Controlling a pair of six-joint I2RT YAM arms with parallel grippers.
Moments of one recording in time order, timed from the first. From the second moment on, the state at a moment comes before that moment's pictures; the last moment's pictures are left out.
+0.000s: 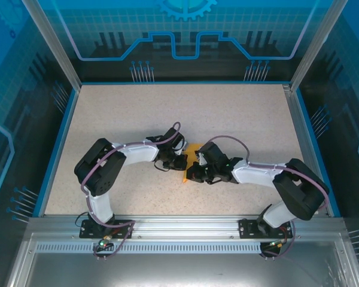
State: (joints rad) left arm -0.64 1.85 1.05 -0.38 0.35 -0.48; right arm 0.75 1.52 0.65 -0.03 -0.42 0.96
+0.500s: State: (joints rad) left arm -0.64 1.86 1.05 -0.38 0.37 -0.48; right arm 0.75 1.61 0.71 -0.02 -0.41 0.98
